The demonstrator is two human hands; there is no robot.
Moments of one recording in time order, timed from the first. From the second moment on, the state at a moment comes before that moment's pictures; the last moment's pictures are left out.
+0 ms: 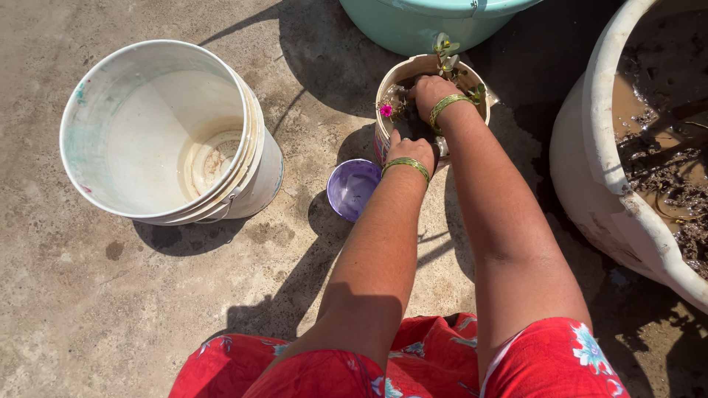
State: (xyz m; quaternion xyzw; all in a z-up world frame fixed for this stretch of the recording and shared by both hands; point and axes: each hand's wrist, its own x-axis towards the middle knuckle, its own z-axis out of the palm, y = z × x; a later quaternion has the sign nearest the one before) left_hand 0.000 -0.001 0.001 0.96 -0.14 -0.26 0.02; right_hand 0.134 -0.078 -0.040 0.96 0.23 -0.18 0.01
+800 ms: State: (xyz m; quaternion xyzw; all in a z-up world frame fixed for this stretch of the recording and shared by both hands) left_hand 0.002 0.001 0.005 0.95 -0.15 -0.26 0.03; right_hand 0.100 -0.071 -0.009 0.94 0.20 -0.24 0.10
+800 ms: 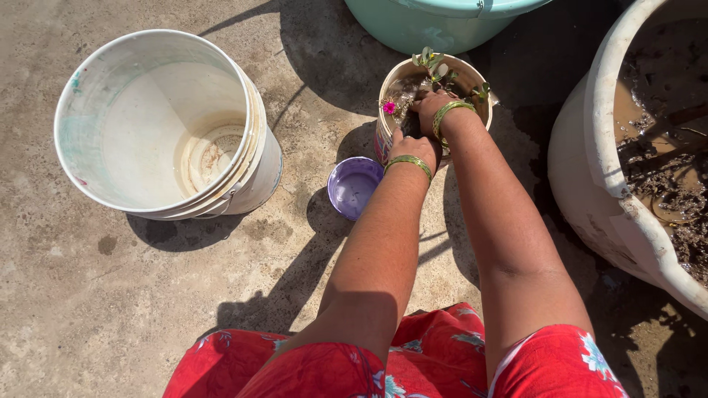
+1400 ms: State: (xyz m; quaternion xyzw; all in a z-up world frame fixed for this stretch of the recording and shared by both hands) left_hand 0.006 0.003 -0.026 0.94 -0.20 -0.26 -0.05; right_hand 0.122 -0.061 -0.050 0.97 0.06 -0.25 0.04
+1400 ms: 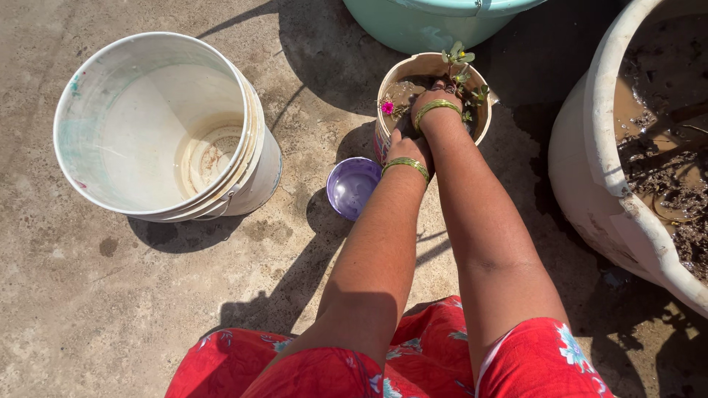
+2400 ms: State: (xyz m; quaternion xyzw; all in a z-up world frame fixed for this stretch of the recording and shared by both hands) left_hand -0.055 0.064 -0.052 0.98 -0.19 0.03 0.03; right_hand 0.047 -0.062 0.002 0.94 0.29 -0.17 -0.08
